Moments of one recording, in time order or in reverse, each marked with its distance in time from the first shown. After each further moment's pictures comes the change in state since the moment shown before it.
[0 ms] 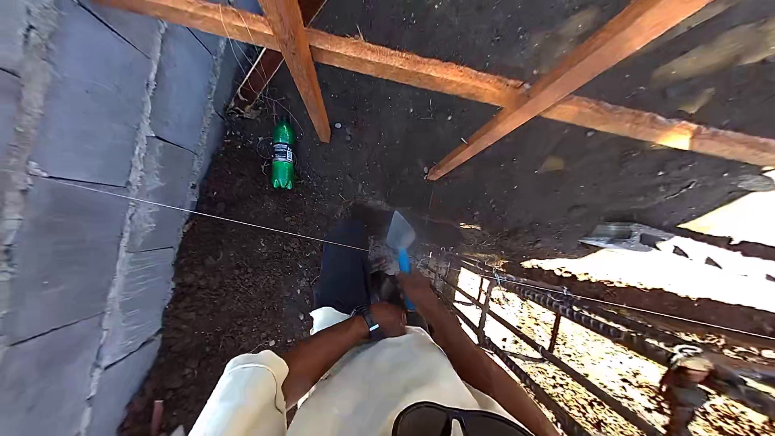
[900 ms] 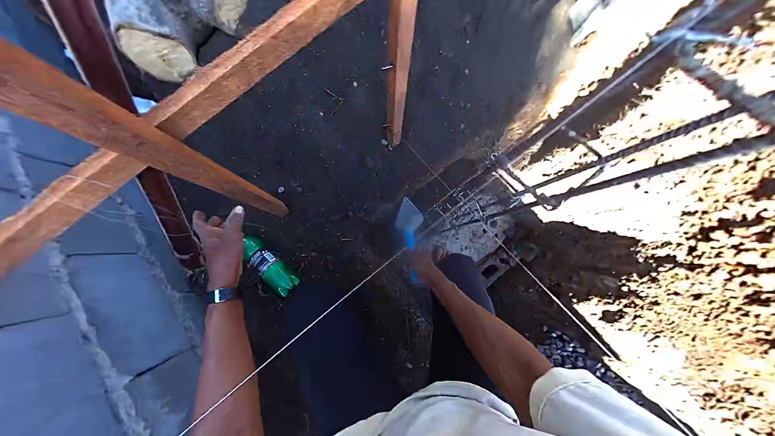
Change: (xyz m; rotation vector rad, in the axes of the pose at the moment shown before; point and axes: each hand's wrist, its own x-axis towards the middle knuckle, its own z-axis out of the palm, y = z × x) left_hand -0.108 -0.370 -0.341 -0.312 1.306 0.091; right_hand 0.255 0.045 0.200 0.747 0.516 -0.030
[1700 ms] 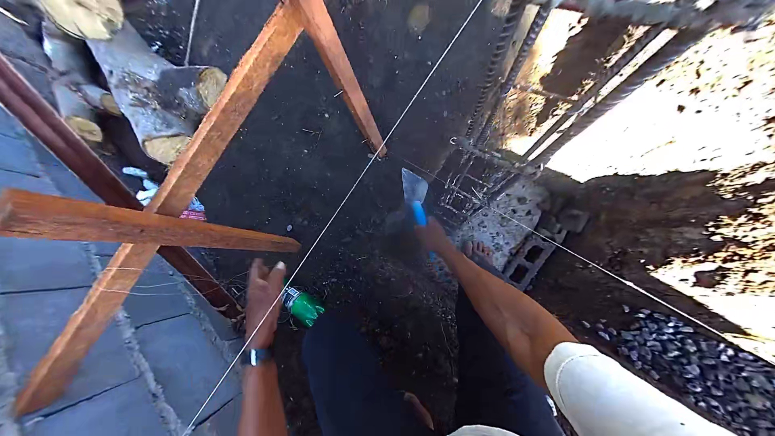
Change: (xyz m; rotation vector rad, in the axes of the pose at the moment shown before) left_hand -0.055 0.029 0.030 0.244 -0.304 0.012; right_hand 0.069 -0.036 -0.032 -0.078 0.098 -0.113
